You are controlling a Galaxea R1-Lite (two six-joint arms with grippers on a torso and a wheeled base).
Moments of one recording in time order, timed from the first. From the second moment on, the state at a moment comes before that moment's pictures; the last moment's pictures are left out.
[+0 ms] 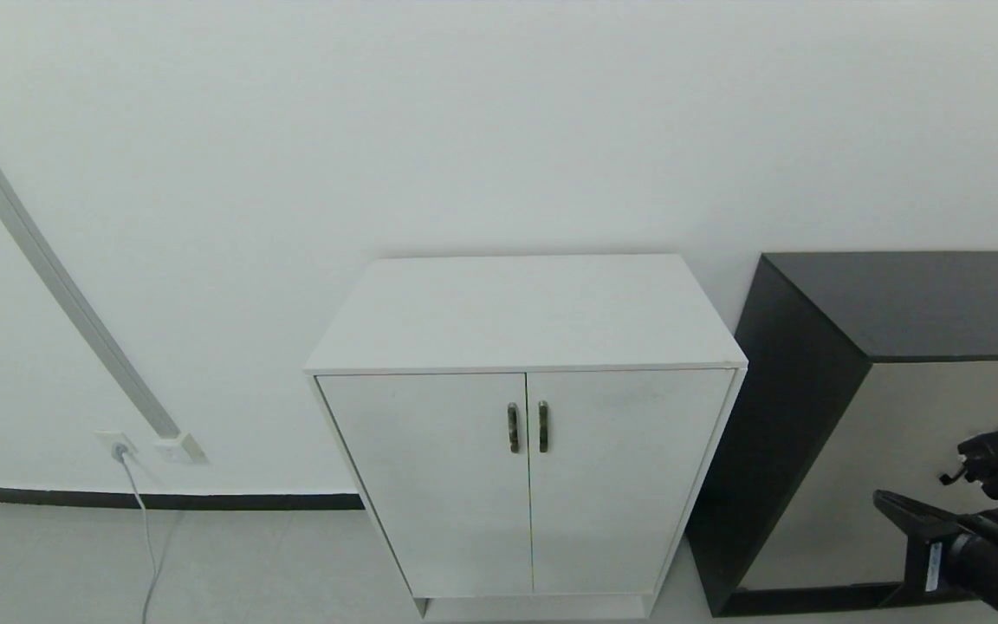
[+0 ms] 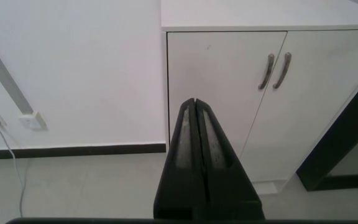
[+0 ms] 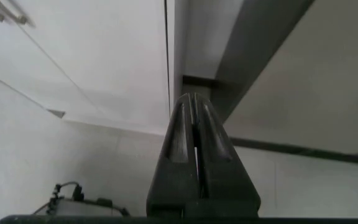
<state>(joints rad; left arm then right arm) 0.00 0.00 0.00 0.00 -0.01 -0.01 0.18 1.52 0.00 -1.19 -0.03 -0.04</state>
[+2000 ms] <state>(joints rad) 0.00 0.00 0.00 0.00 -0.01 -0.01 0.26 0.47 0.00 -0.04 -0.03 -0.02</state>
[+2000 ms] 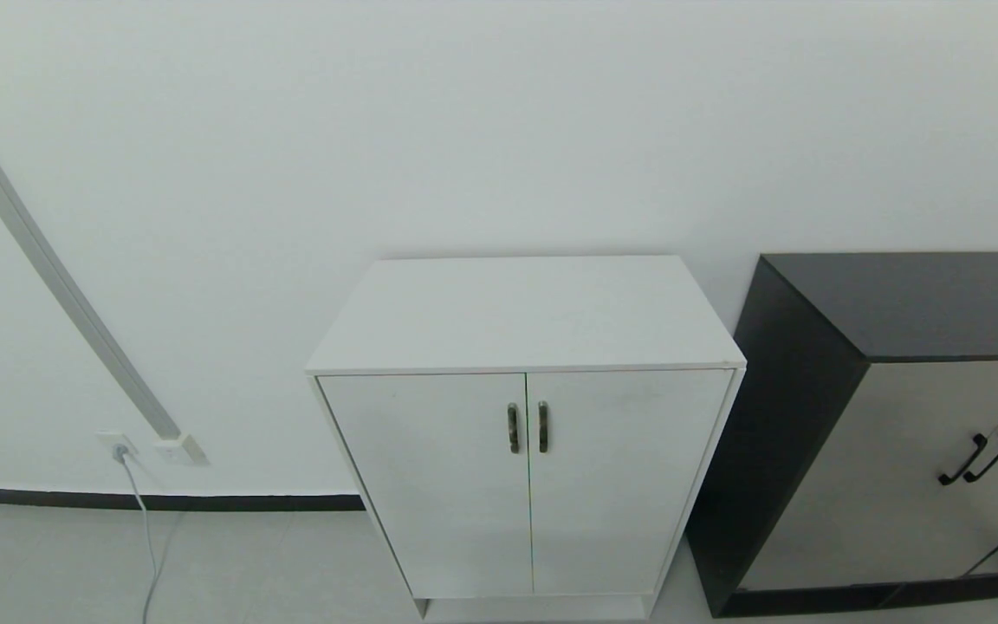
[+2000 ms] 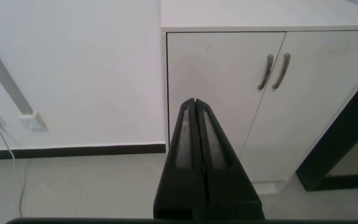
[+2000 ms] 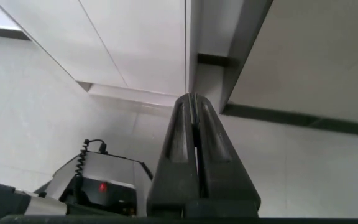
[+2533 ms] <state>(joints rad) 0.00 0.00 0.00 0.00 -0.01 -0.01 0.46 0.38 0.00 -0.04 0.03 0.02</state>
